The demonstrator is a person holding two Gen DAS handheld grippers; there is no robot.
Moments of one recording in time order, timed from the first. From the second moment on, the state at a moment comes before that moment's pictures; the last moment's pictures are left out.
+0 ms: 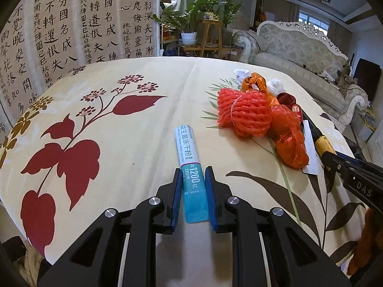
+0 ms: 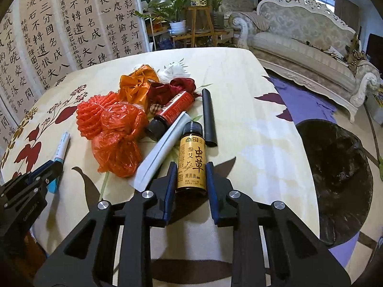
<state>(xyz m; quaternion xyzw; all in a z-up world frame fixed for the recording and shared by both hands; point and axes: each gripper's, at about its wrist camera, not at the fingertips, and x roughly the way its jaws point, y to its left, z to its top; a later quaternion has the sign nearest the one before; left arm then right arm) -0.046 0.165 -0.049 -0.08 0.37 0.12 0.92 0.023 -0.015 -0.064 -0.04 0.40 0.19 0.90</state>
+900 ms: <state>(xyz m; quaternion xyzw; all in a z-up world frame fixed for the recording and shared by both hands) -0.045 0.165 -0.049 -0.08 0.37 0.12 0.92 0.026 -0.016 -0.067 -0.05 0.40 0.20 0.89</state>
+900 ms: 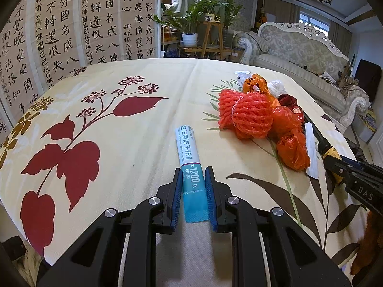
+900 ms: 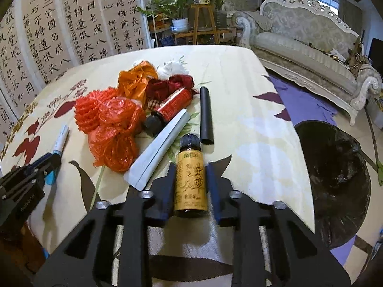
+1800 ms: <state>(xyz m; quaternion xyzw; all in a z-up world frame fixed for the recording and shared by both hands) -0.052 0.121 -0.007 -0.07 0.34 0.05 0.94 0.018 -0.074 -0.038 -0.02 0.36 0.16 0.92</state>
